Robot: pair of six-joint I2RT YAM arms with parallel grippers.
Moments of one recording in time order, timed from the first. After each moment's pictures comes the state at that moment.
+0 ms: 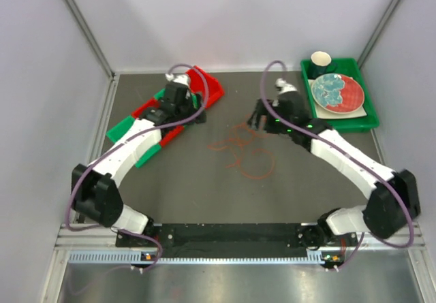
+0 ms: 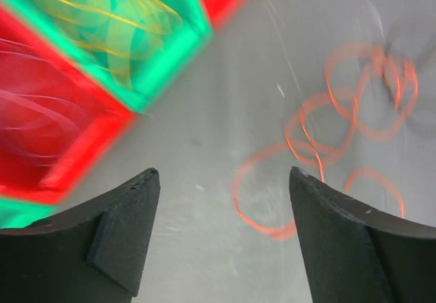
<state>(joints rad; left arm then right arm) -0.39 1.44 1.26 -0.48 -0.12 -0.44 0.61 1.41 1.11 -0.31 0.01 0.56</state>
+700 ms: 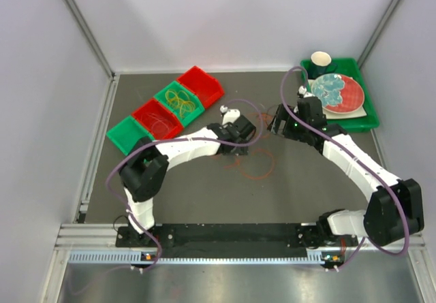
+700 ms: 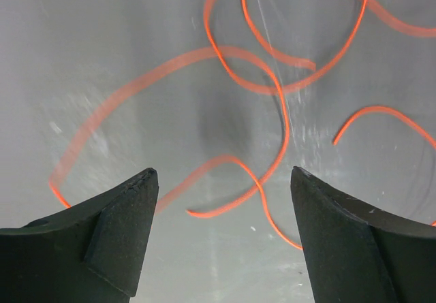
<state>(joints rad) -0.85 1.85 1.37 -0.57 -0.40 -0.73 0.34 1.29 0.94 -0.37 -0.04 0.55</state>
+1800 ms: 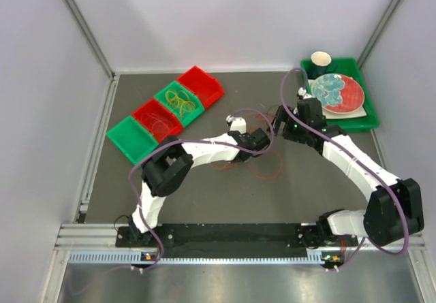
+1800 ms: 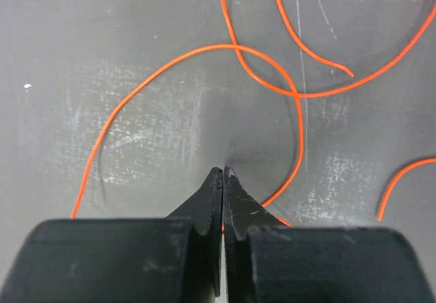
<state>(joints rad) -0.98 2.06 1.48 -0.70 -0.64 -1.02 0.34 1.29 0.92 -0.35 -0.06 0.55</state>
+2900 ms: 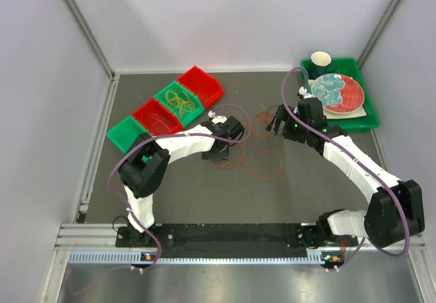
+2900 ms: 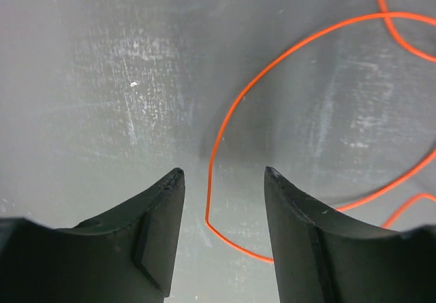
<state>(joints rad) -0.79 1.88 1.31 -0.74 -0.40 -0.74 0.34 1.28 0.92 -0.34 -0.07 0.57</state>
